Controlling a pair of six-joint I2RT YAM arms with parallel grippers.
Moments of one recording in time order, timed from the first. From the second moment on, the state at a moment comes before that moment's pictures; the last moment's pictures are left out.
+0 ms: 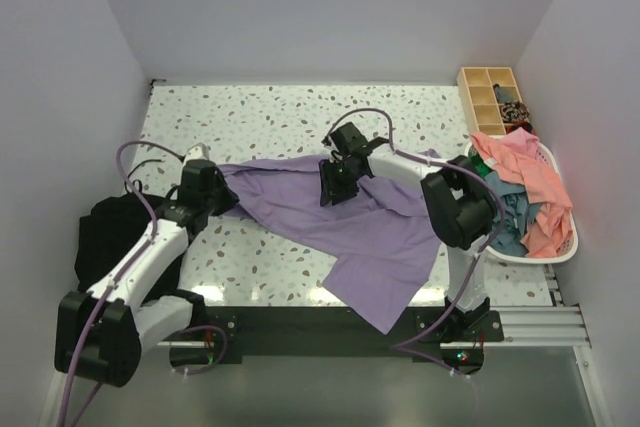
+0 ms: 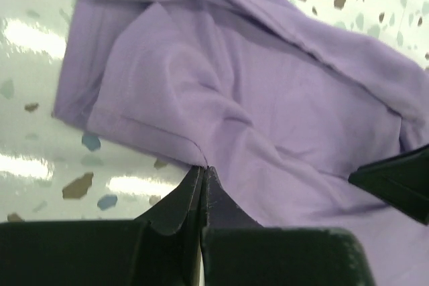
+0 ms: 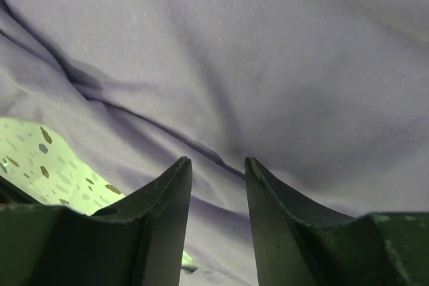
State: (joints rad) left arm -0.21 1.09 0.62 -0.26 -0.10 -0.66; right arm 0.60 2.02 1.42 -0.54 -0.28 0.41
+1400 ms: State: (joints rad) left arm -0.27 0.72 1.01 -1.22 -0.11 -0.71; right arm 0.74 1.61 1.08 -0.77 -0.16 0.37
